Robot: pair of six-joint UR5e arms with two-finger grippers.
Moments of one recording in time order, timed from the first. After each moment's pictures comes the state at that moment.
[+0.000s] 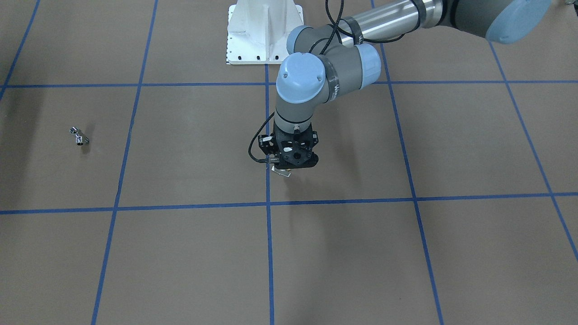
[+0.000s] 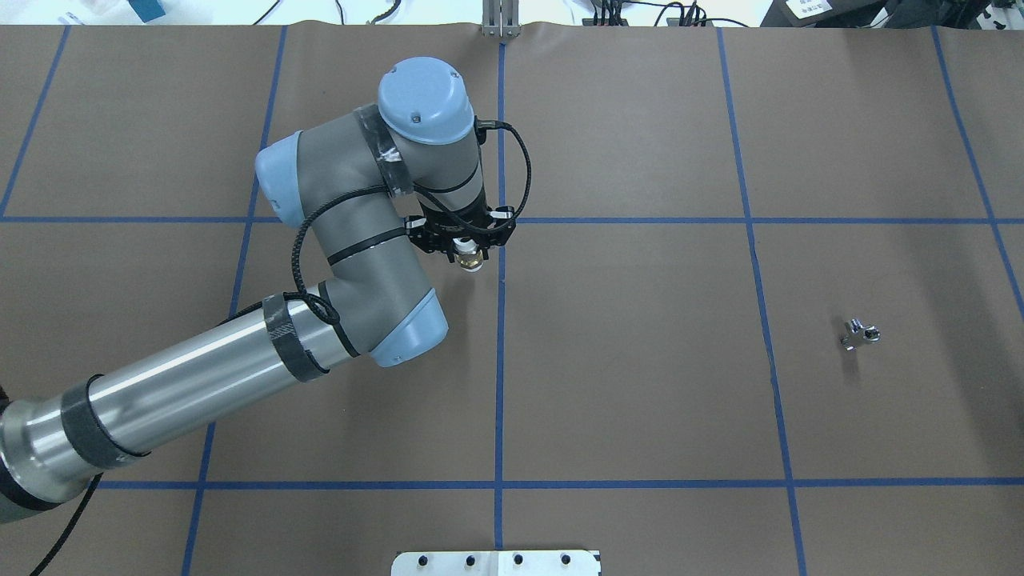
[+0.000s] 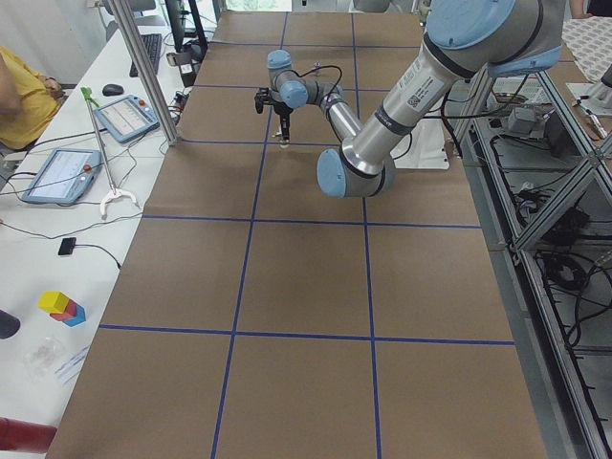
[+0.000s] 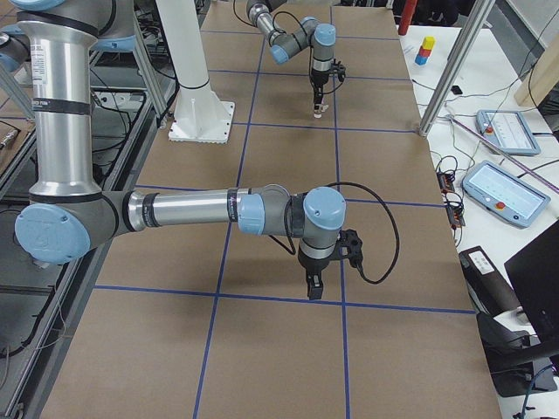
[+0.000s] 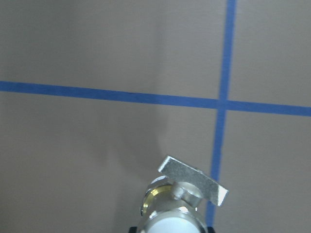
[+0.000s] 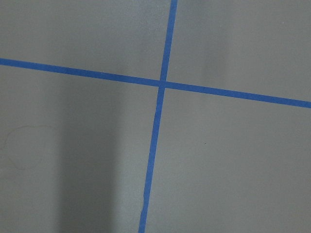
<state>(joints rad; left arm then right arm) -0.61 -2.50 -1.37 -1.60 -2.02 -1.20 1.57 -1.61 1.72 -1.69 2.30 -0.14</state>
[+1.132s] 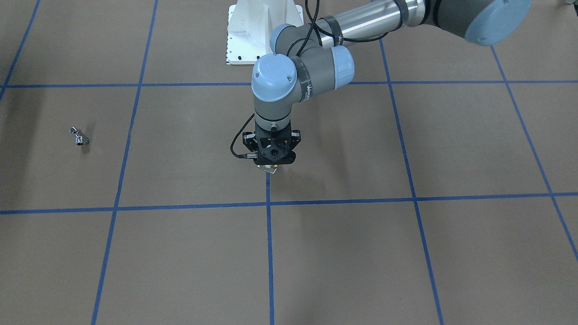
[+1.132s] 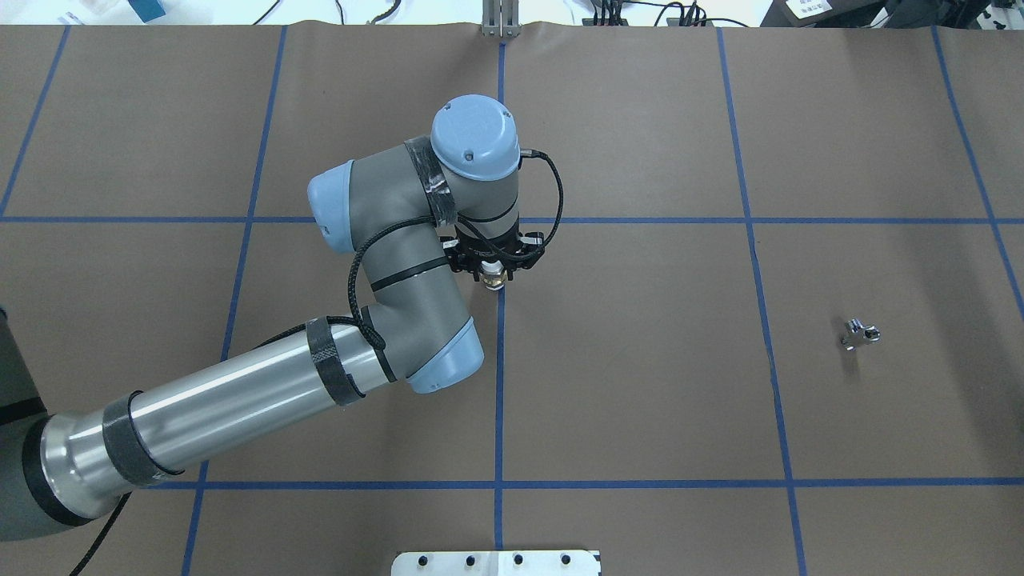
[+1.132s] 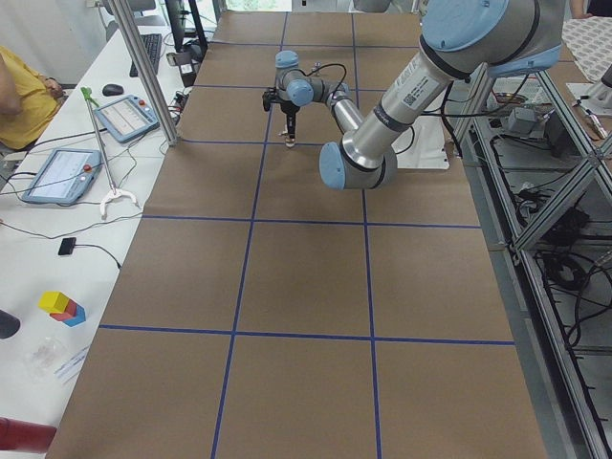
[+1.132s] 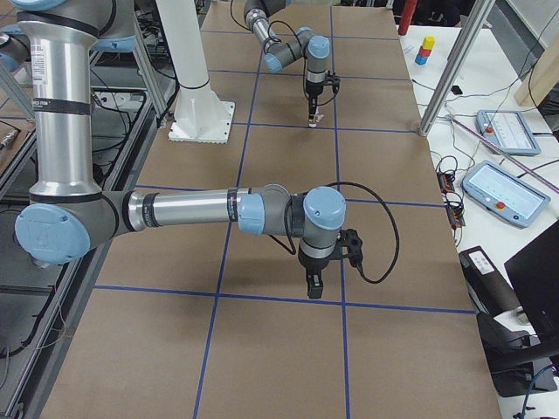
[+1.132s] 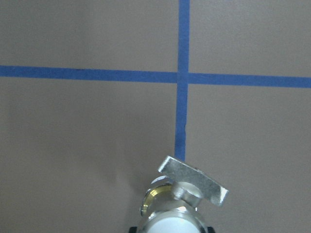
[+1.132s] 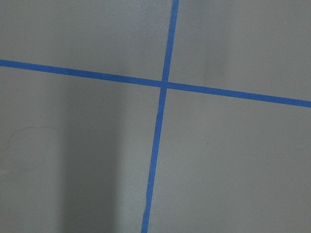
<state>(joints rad) -0.57 -2.53 -1.31 -1.61 -1.98 -1.19 1.57 -1.61 1.72 -1.70 2.31 -0.14</state>
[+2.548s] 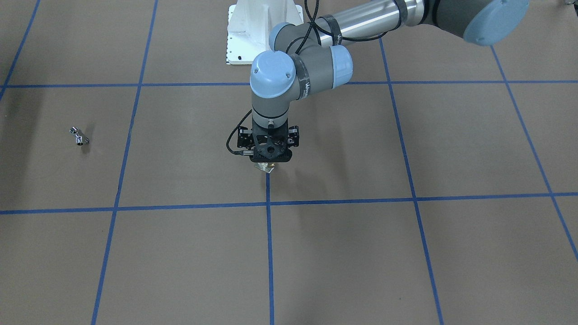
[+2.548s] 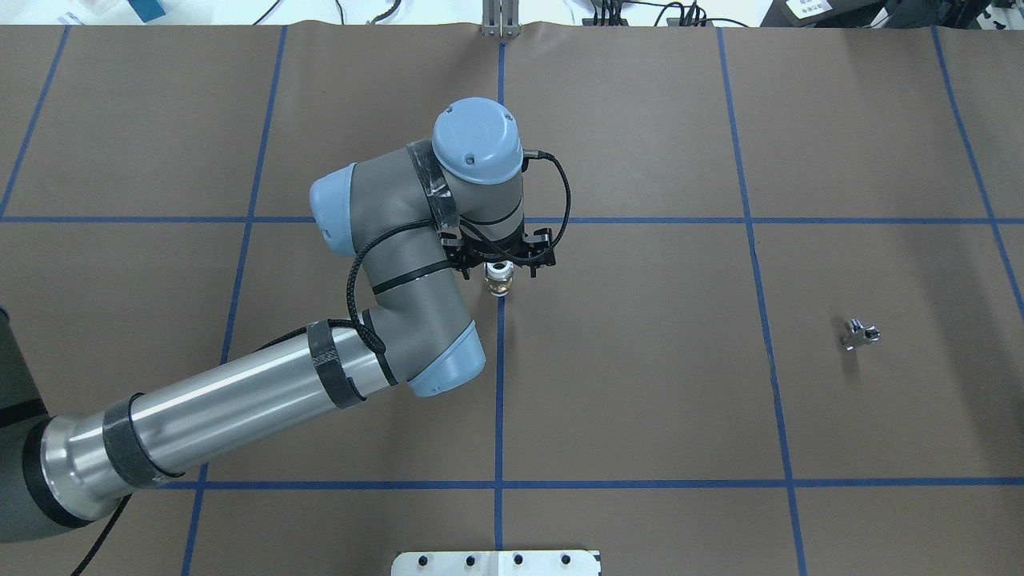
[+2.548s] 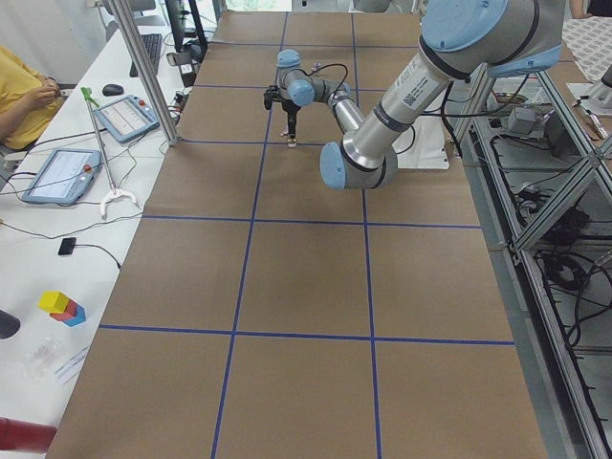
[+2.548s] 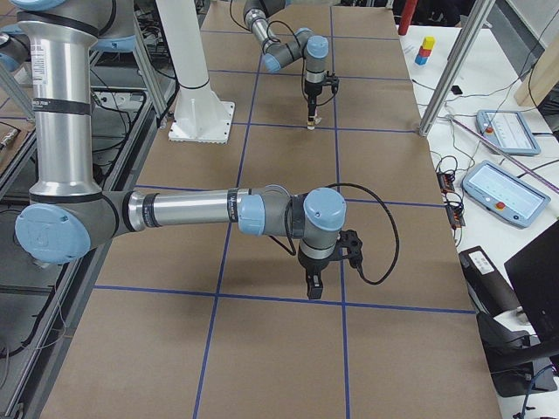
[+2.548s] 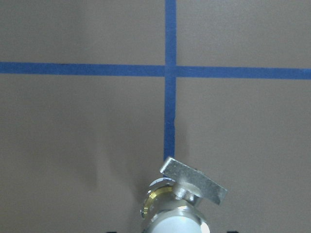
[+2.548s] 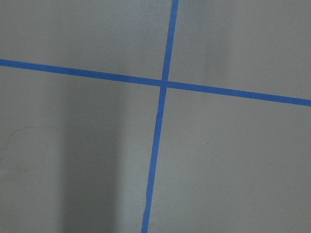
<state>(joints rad) -0.58 -2.53 -1.34 -1.63 -1.98 -1.19 1.57 -1.60 1.71 -1.69 2.31 -0.14</state>
